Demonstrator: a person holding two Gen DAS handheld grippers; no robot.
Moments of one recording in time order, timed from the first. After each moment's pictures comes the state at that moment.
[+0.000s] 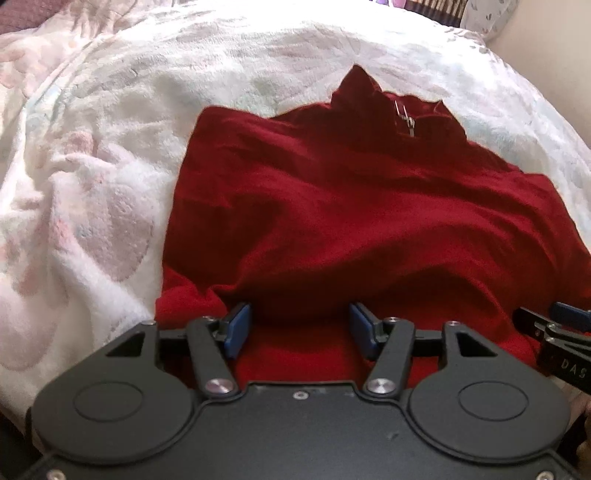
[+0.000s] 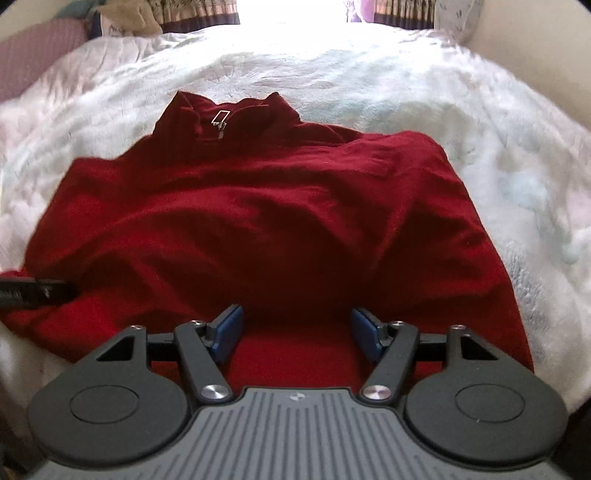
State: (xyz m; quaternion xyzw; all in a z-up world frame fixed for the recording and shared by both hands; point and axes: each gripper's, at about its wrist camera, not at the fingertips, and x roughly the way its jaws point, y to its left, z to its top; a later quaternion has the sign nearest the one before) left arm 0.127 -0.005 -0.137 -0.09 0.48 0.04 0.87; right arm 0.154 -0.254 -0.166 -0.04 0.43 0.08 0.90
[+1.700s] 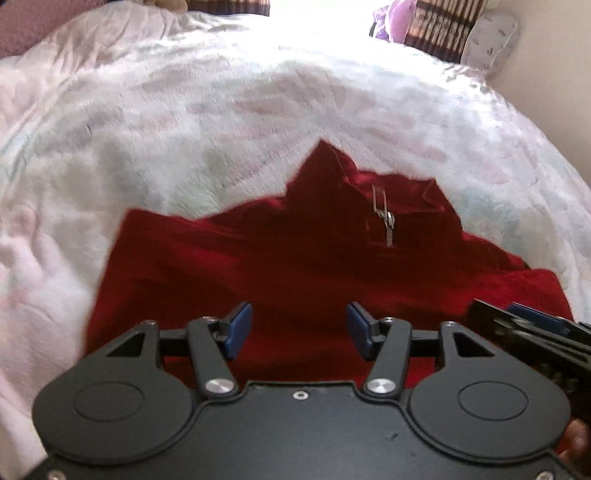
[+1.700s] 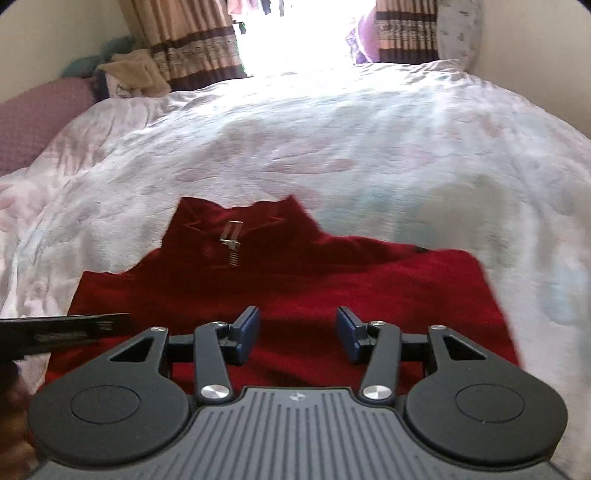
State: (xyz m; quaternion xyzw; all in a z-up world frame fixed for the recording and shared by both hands) left arm 0.239 -0.041 -0.131 -0.10 0.43 0.04 0.90; right arm 0.238 -0.249 -0.123 0.03 0.37 0.12 0.92
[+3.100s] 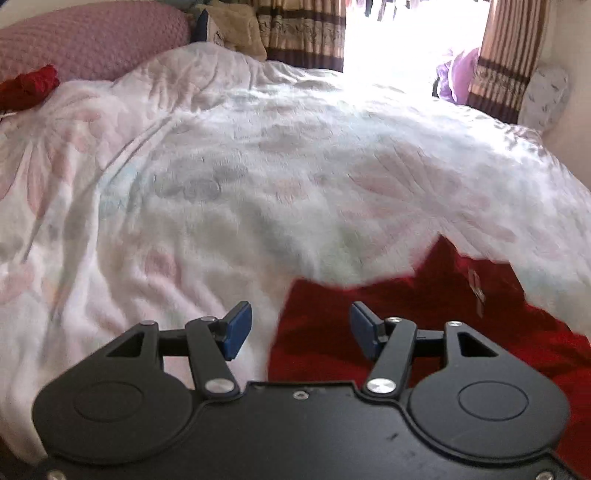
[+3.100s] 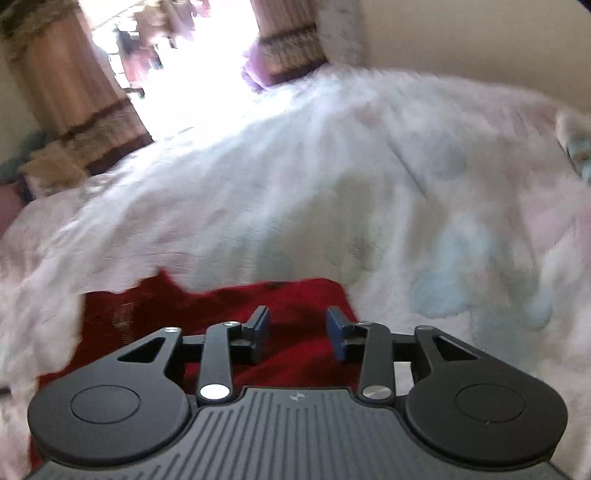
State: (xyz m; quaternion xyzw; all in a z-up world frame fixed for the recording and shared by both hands) left arm 0.161 0.053 -0.055 -0.10 0.36 0.16 0.91; right arm 0.229 -0.362 -0.117 0.15 0.32 0.02 0.93
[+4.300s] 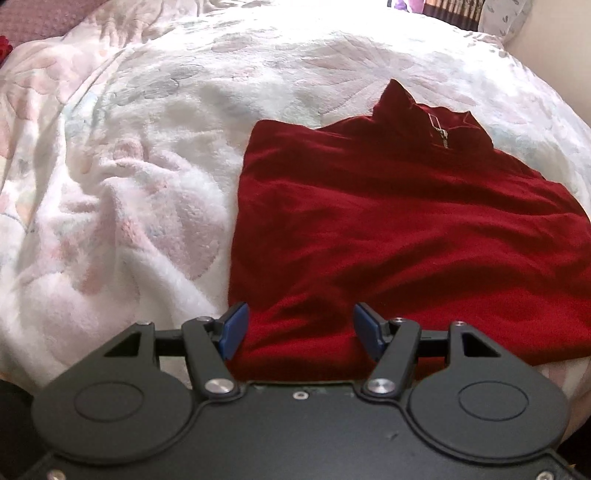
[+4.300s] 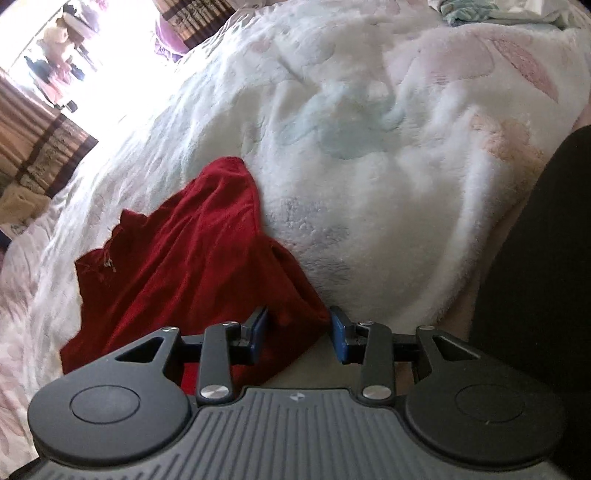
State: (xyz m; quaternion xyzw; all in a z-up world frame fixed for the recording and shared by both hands) left arm 0.101 0.028 -0.111 -0.07 0.47 0.08 0.87; right arm 0.115 -0.405 -0.155 0.30 0.42 -0.07 0.86
